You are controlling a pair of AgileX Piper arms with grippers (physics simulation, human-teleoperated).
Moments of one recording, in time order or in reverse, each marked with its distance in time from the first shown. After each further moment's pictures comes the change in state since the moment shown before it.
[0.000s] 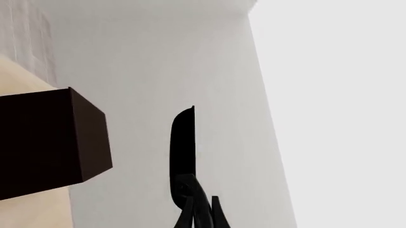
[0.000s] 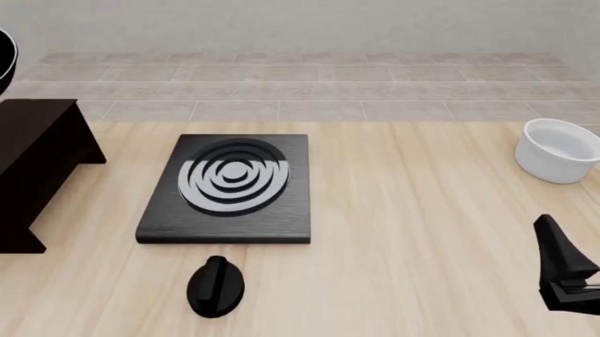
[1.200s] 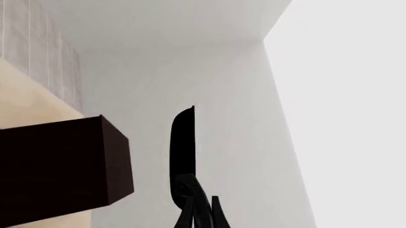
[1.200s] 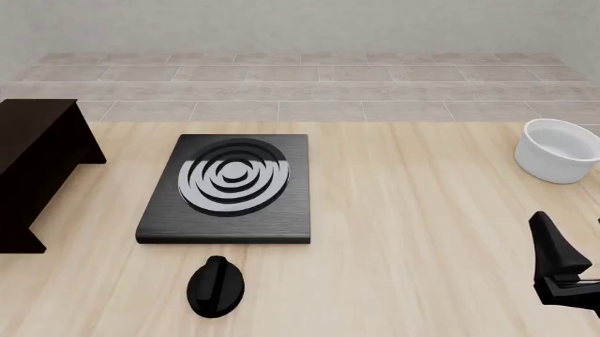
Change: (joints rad) left arm 0.118 0.108 0.026 -0.072 0.019; right arm -0.001 0.073 0.020 -0.091 0.003
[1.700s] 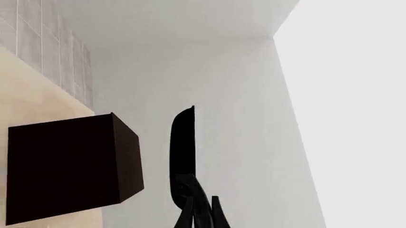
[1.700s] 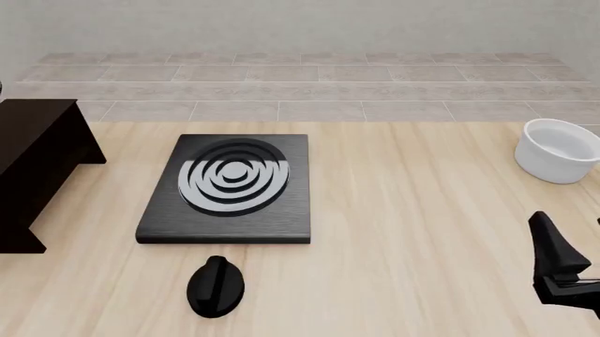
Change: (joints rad) left arm -0.015 0.059 0.015 -0.039 0.019; right arm -0.001 0.009 0.004 -0.014 0.002
